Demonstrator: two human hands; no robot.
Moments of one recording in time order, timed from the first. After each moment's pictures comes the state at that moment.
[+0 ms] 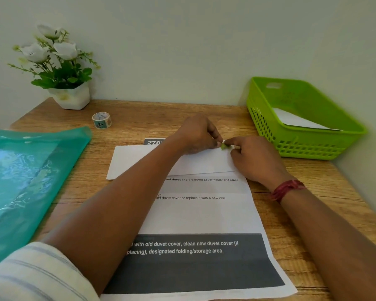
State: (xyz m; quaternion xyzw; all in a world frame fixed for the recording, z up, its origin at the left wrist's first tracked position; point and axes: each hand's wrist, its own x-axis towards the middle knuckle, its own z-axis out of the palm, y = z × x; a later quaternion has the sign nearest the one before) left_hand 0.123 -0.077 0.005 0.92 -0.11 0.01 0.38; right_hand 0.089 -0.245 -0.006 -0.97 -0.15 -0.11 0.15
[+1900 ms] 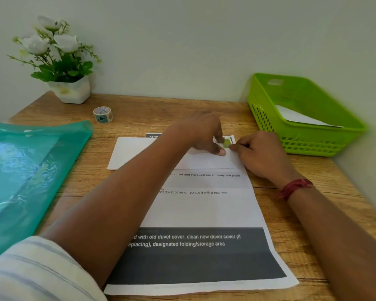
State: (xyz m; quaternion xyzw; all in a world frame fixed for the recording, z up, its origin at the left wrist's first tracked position) left_hand 0.119 -0.074 0.023 0.97 -0.24 0.00 0.07; right_hand 0.091 -0.253 -0.010 -0.95 -0.16 -0.13 0.22
